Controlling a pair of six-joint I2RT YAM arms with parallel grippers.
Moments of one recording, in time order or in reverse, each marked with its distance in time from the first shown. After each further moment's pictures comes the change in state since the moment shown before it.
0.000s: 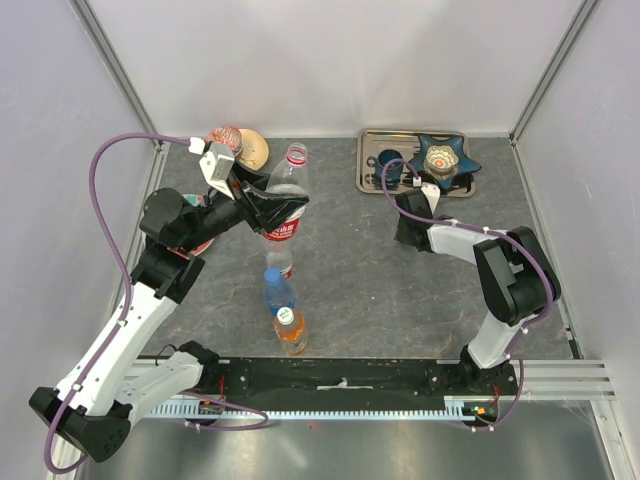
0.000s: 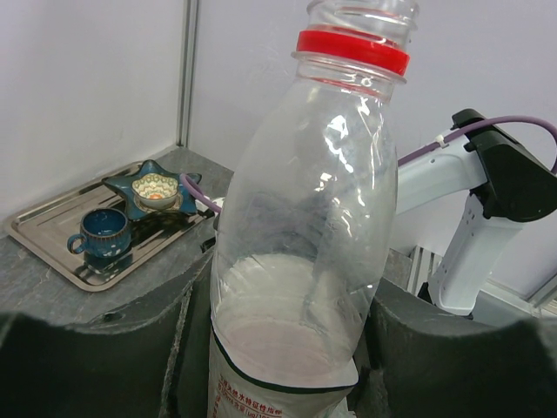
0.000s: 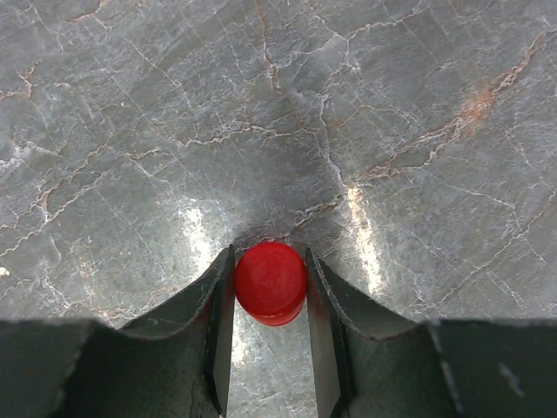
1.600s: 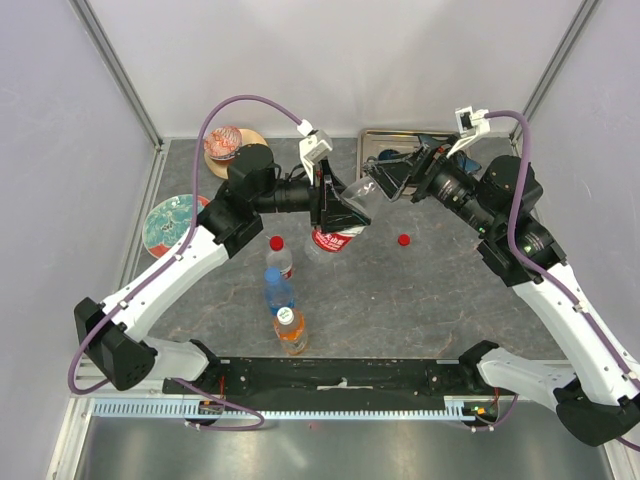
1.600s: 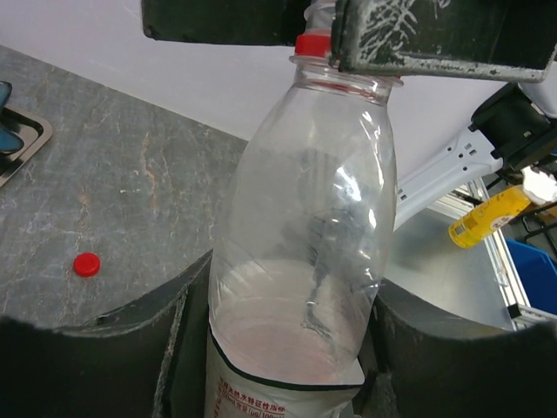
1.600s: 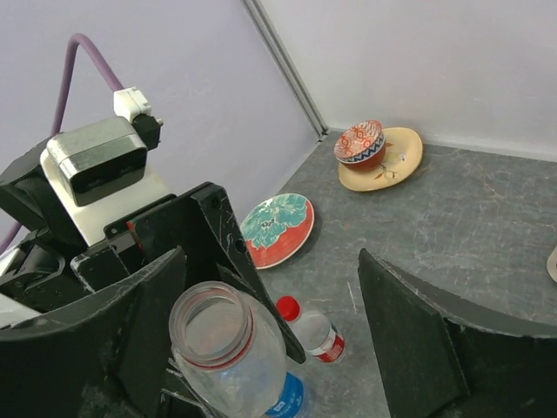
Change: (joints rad) left arm -0.207 0.418 0.277 -0.155 0.221 0.021; right arm 0.171 -0.702 0.404 -0.096 -0.559 -0.037
